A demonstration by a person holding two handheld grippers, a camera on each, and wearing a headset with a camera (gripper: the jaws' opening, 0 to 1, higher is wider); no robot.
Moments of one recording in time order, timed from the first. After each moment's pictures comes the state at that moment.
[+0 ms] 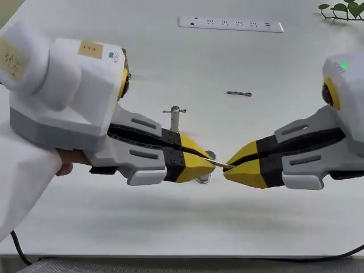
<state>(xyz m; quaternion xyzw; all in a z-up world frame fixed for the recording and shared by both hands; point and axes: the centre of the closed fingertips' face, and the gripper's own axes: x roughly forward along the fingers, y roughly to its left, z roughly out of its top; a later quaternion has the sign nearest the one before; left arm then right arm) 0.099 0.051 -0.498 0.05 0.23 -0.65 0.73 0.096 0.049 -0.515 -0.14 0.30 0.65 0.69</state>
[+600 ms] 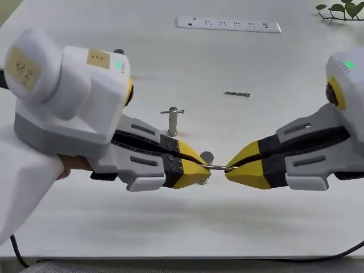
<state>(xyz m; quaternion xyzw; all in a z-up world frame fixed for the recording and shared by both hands) 0.099 0.048 -0.504 0.08 0.23 -0.64 0.73 0.095 0.045 -0.511 -0.16 0.29 0.65 0.68</state>
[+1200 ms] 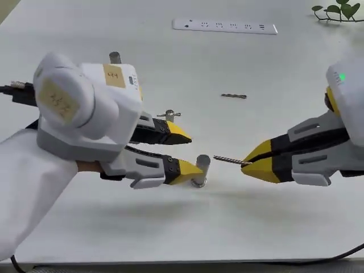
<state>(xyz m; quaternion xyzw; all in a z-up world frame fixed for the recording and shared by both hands) 0.144 0.057 -0.541 0.17 0.23 -0.58 0.76 0.127 0.008 -0.544 -0.23 0.32 0.59 0.70</state>
